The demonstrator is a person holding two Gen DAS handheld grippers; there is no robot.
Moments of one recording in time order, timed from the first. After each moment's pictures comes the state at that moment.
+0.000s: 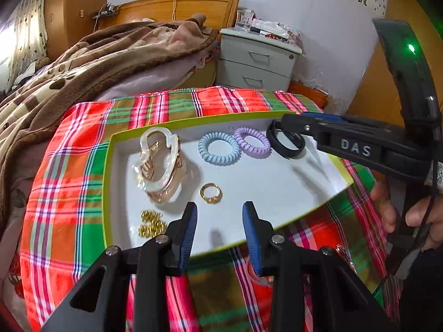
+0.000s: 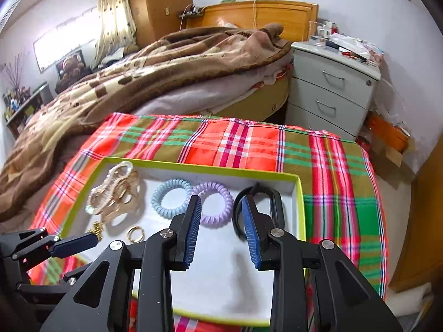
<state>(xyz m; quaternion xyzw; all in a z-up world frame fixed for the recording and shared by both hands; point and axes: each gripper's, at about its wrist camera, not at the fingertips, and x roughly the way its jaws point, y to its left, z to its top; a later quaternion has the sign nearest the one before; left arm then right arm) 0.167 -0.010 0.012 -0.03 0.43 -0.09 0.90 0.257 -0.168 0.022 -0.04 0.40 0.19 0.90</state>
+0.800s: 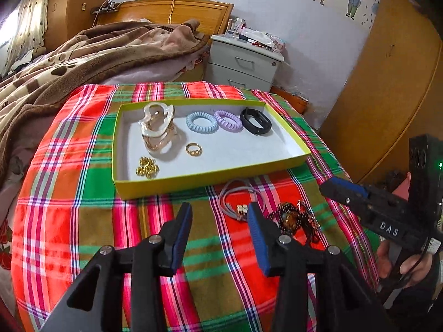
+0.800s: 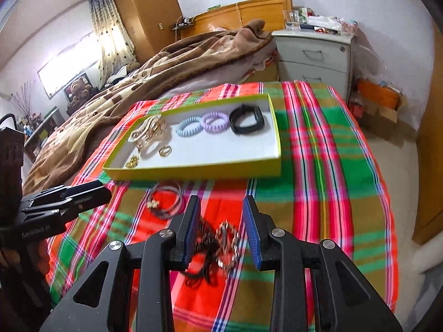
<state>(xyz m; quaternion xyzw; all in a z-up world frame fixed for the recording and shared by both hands) 0.094 0.001 0.016 -0.08 0.42 -0.13 0.90 0.129 -0.233 -0.003 0.05 0.40 0.21 0.89</state>
